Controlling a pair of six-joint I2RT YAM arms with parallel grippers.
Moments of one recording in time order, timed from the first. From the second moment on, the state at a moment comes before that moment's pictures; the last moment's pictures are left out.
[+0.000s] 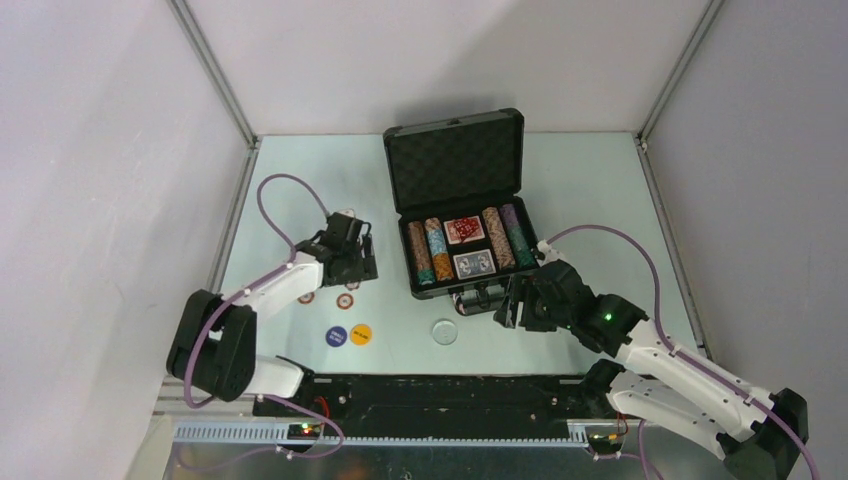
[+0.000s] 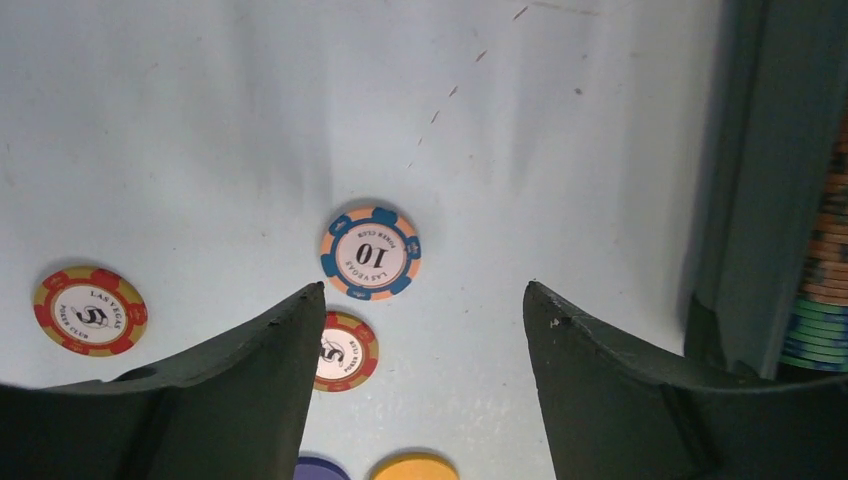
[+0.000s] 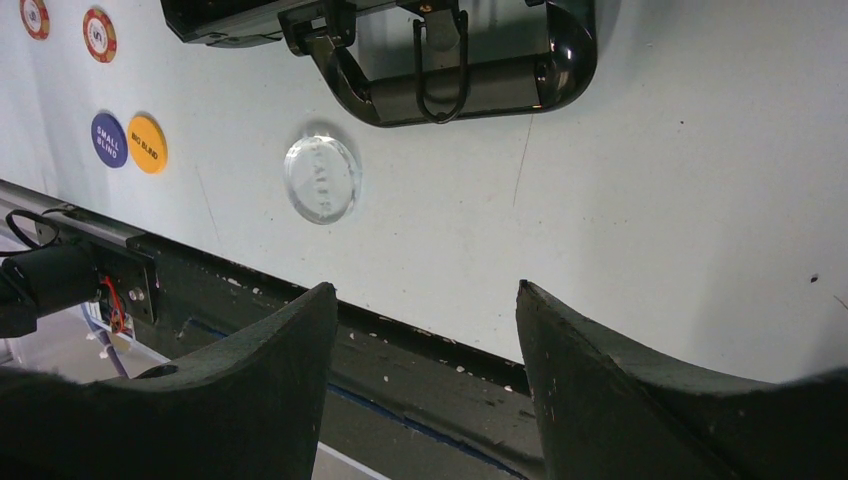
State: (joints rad) left arm -0.39 1.37 0.76 -0.43 -0.17 -0.50; right arm 0.80 0.78 0.62 -0.66 0.04 0.80
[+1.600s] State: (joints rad) left arm -0.36 1.51 0.75 -0.29 -0.16 -0.52; right arm 0.80 0.78 0.62 -0.64 0.04 0.80
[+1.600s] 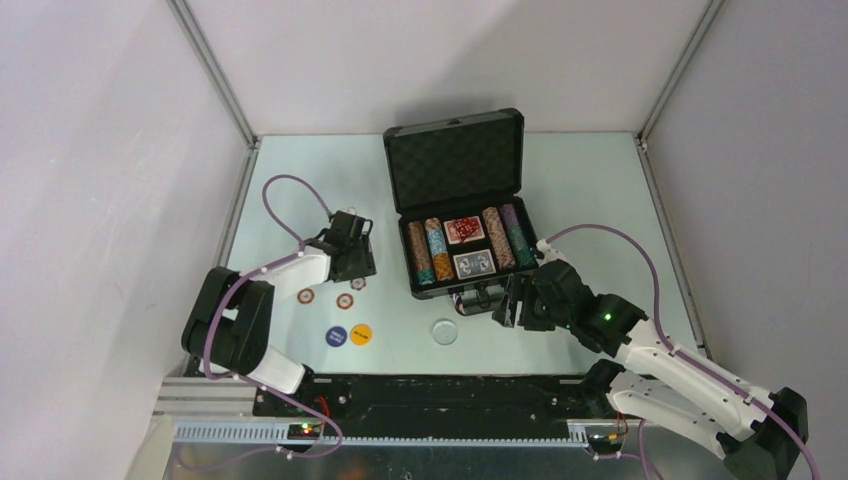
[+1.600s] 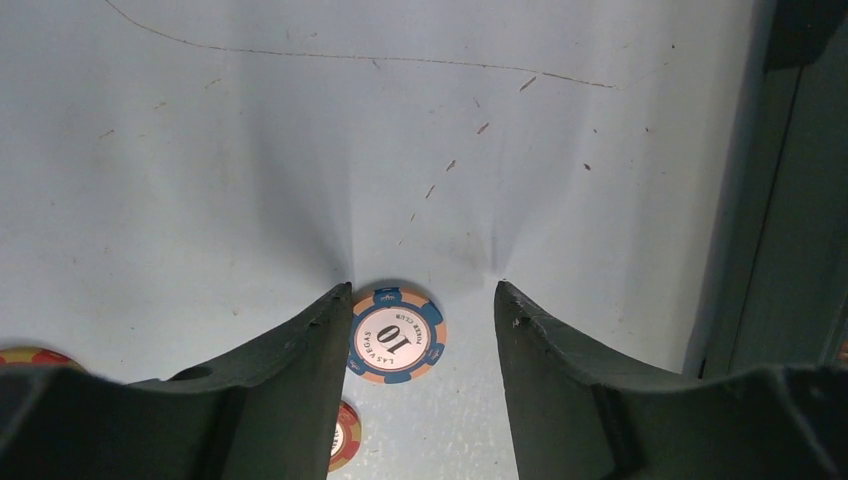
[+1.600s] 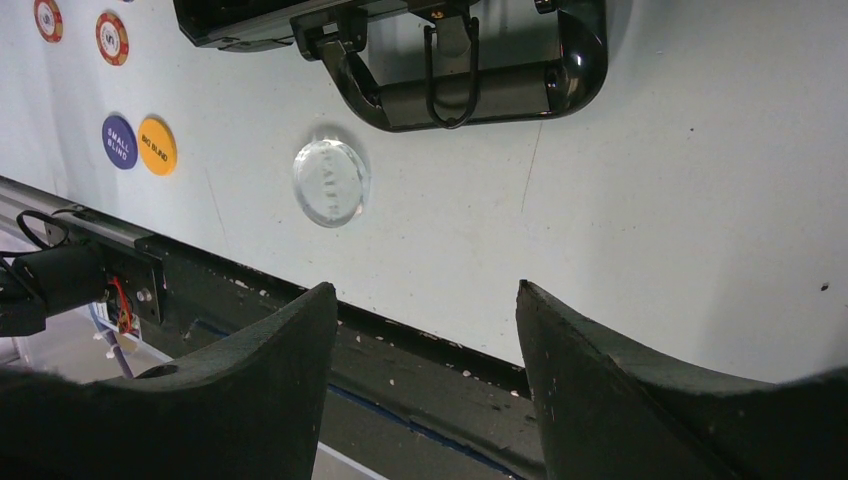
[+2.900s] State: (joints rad) left arm -0.50 1.45 0.70 -0.38 -0.34 -0.65; right arm 0.82 0.81 0.62 -0.62 0.04 0.80
